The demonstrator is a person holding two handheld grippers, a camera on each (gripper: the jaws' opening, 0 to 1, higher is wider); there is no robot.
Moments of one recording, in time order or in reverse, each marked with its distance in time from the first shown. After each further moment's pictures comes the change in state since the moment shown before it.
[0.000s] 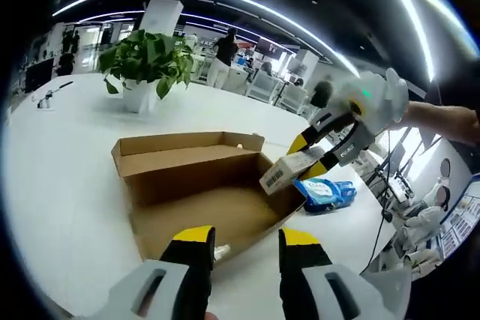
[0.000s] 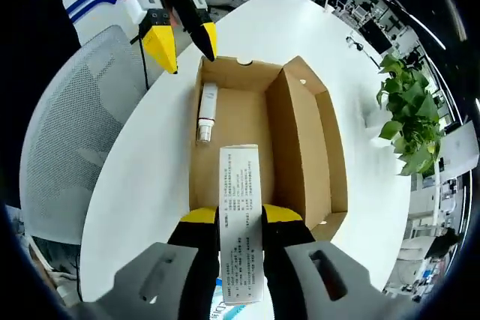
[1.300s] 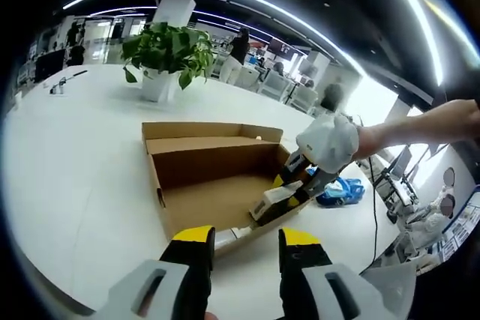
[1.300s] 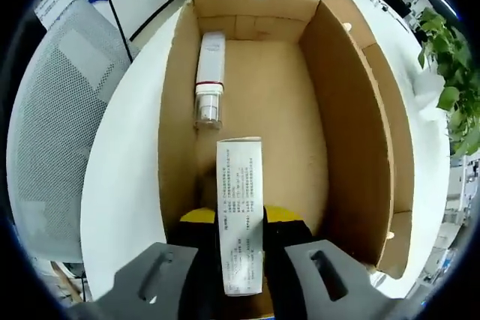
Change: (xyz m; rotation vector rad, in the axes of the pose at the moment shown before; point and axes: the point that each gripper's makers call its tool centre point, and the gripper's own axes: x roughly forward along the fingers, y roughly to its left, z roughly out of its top) left arm -0.020 0.038 -0.023 -0.050 0.001 0.049; right arm 0.111 0.023 -0.019 0.093 0.114 0.167
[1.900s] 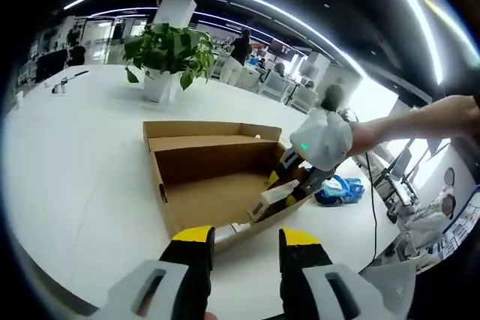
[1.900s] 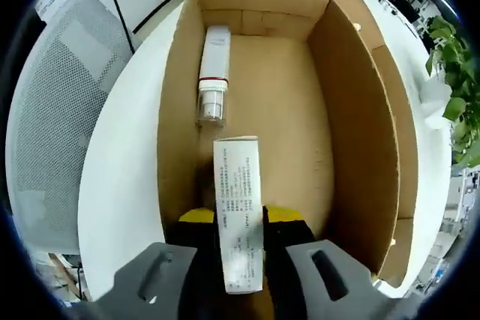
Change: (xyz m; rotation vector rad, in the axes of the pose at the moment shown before) left arm -0.010 0.000 -0.007 -0.001 -0.006 0.005; right arm 0.017 0.011 -0.003 -0.040 0.045 0.035
